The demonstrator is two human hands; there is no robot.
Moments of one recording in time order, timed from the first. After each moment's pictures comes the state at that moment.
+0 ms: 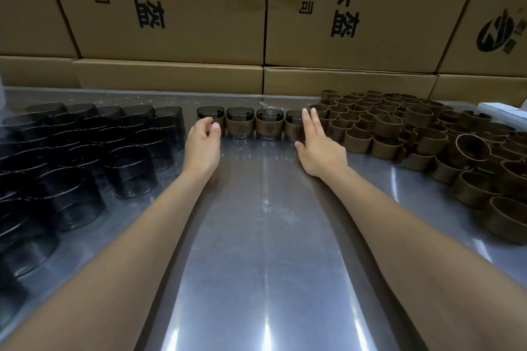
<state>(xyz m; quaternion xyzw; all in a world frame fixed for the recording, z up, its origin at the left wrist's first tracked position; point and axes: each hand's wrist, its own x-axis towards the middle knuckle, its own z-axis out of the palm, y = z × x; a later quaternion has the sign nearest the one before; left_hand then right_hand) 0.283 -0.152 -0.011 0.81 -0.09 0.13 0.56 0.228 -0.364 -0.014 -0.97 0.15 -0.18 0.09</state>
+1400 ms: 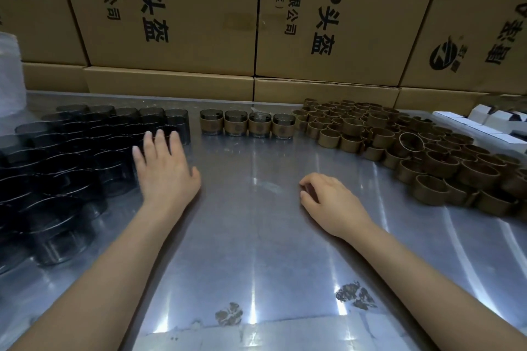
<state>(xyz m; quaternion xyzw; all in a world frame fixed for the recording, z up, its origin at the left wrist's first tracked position) 0.164 -0.070 0.000 0.96 -0.07 0.23 0.11 0.042 -0.316 -0.015 -0.97 0.07 -0.17 0.13</state>
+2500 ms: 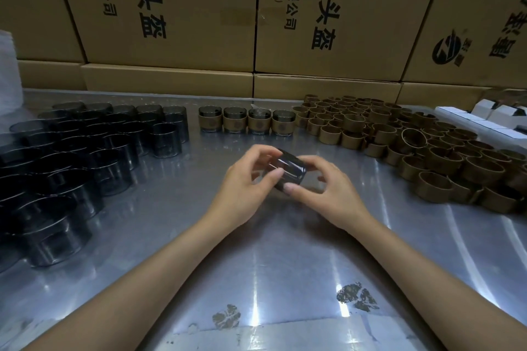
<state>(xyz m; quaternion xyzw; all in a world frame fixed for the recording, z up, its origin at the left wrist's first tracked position) 0.103 -0.141 0.003 0.72 -0.38 0.08 0.57 0.041 -0.310 -0.007 -0.89 -0.02 -0.26 0.37</state>
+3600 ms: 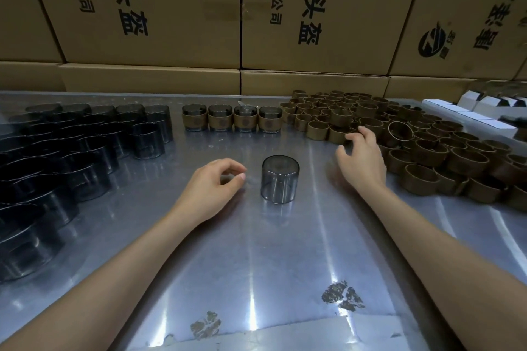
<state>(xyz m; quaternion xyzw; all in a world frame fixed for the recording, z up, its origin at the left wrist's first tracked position) 0.134 -0.126 -0.009 0.85 -0.32 0.05 0.42 0.076 -0.405 -0.005 -0.88 0.29 -0.31 0.20</state>
